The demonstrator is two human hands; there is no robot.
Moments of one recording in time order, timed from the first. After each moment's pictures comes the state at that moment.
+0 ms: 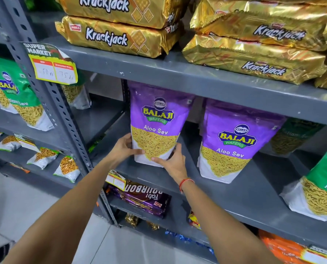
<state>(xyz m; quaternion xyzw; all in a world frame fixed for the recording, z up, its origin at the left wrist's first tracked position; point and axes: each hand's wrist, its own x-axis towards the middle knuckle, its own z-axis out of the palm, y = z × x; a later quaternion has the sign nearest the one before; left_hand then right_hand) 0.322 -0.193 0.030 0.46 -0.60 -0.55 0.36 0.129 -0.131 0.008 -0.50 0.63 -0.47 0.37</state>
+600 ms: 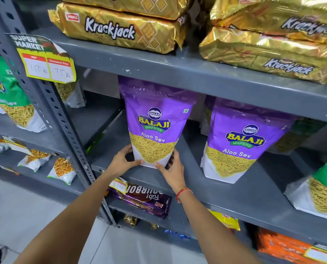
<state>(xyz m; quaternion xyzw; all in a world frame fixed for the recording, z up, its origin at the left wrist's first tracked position) 0.336 -0.194 -0.016 0.53 -0.65 -0.44 0.30 0.148 -0.136 -0.040 -0.48 0.64 -0.49 0.35</state>
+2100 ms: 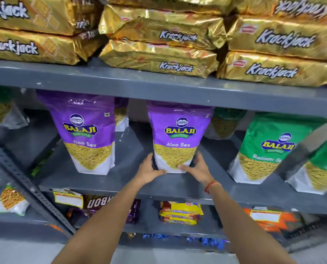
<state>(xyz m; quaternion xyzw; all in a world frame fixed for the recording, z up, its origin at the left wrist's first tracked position) 0.124 -0.136 -0.019 0.43 -0.69 -0.53 0.24 -0.068 -0.052 -0.020 -0.37 0.69 -0.50 0.36</state>
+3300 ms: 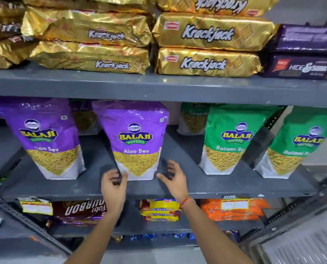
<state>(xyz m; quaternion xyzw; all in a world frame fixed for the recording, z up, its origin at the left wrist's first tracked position) 0.124 -0.050 -0.023 0.53 -0.54 -0.40 0.51 -0.058 0.012 -0.035 -0.38 0.69 -0.54 0.29</state>
